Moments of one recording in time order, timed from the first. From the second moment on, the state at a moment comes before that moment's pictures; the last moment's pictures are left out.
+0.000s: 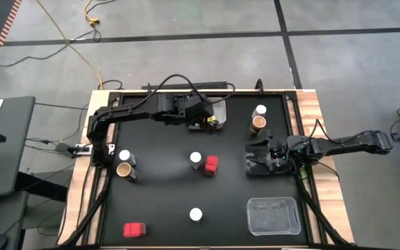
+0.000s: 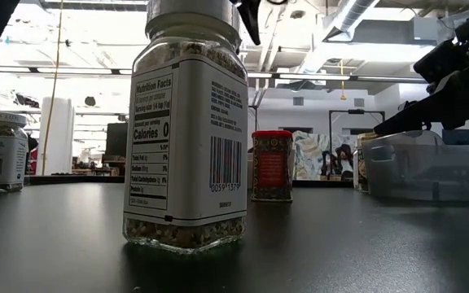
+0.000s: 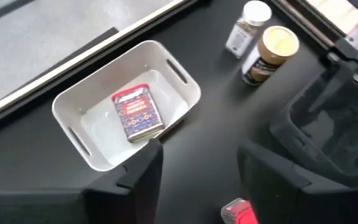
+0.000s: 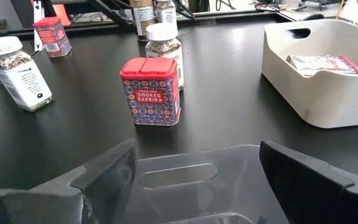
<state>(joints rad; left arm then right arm) 0.09 1.90 2.12 -1.14 -0.44 -0.71 0.04 0.34 0.01 0.04 0.11 0.09</state>
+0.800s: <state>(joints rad) 0.21 1.90 1.91 -0.91 -0.31 -0.77 0.04 0.34 0.00 0.04 0.11 0.09</state>
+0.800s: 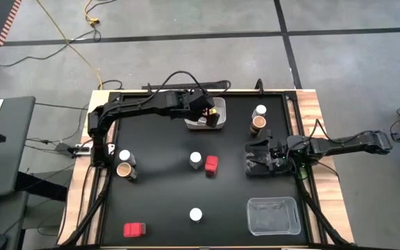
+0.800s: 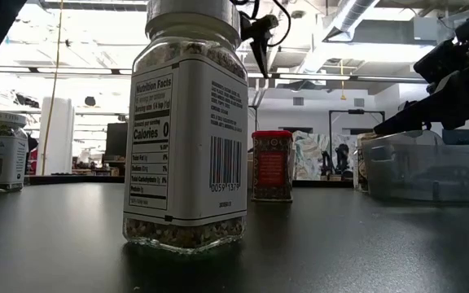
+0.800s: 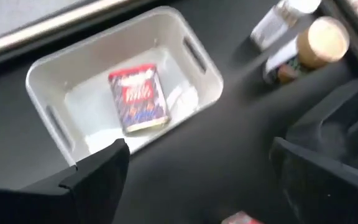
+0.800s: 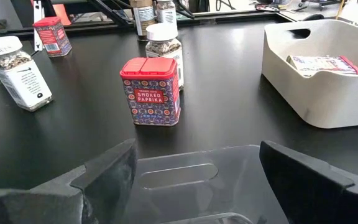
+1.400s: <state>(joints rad) 0.37 2.02 1.82 -0.69 -0.17 -0.73 0.04 0.34 0.01 0.04 0.11 0.09</state>
